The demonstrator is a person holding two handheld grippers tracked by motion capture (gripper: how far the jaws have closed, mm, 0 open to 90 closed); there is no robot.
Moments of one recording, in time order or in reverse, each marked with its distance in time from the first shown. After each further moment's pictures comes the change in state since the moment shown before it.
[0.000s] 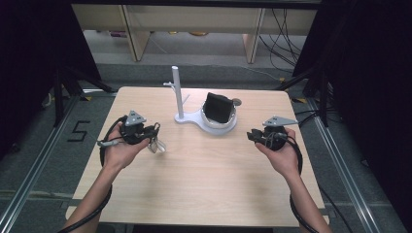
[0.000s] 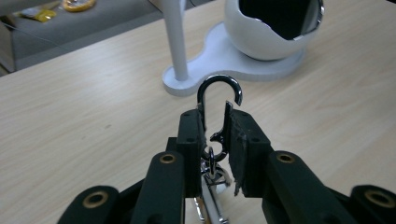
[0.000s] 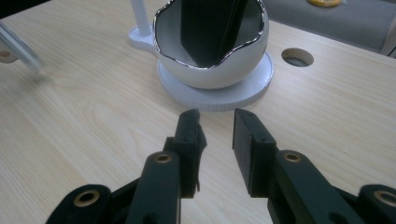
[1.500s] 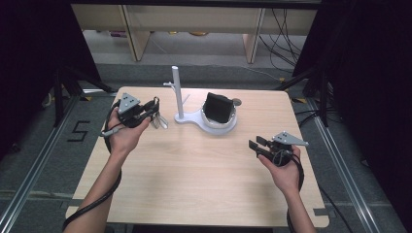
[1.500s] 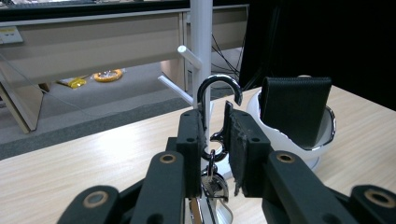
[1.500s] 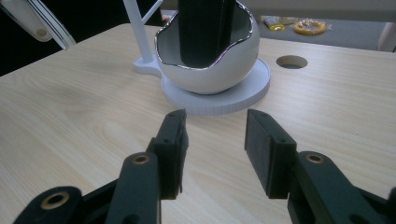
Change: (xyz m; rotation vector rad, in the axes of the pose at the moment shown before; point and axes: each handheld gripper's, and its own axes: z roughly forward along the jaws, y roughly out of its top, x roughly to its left) left arm 0.014 0.032 0.012 -0.361 0.041 -0.109; right arm 0.007 -0.049 -0.007 -0.193 0.006 0.131
